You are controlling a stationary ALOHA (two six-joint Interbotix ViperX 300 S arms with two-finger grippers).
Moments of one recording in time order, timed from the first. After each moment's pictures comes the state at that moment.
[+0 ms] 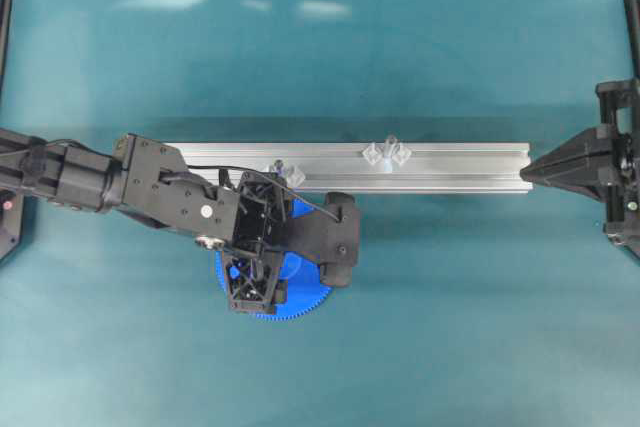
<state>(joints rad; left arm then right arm) -0.14 0.25 0.35 0.02 0.67 -0.07 -0.03 -0.99 1.23 0.02 0.26 0.11</state>
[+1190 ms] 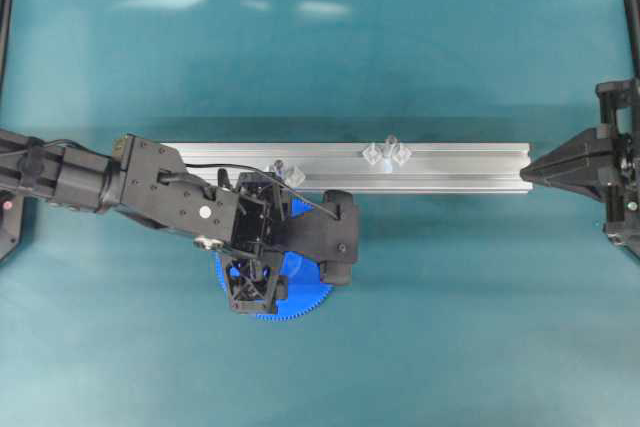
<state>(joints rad) -0.14 0.25 0.36 0.02 0.67 -0.11 -0.03 -0.99 1.23 0.02 0.26 0.11</state>
